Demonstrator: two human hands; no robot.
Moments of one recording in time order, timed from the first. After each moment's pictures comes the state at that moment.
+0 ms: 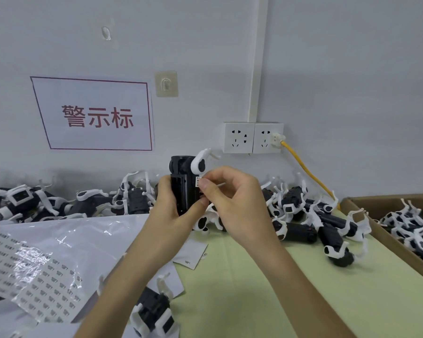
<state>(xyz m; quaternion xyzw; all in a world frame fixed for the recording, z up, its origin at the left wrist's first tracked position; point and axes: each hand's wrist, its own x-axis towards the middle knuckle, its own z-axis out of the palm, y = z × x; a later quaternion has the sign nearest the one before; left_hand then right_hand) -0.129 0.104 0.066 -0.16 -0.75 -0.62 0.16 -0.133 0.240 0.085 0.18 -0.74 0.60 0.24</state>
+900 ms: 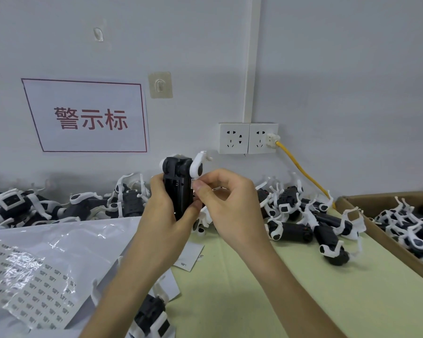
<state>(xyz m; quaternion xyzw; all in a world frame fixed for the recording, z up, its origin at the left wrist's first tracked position) -0.132 0.106 0.061 -0.17 -0.79 -0.54 0.24 -0.132 0.238 0.082 0.15 -0.73 0.61 0.25</state>
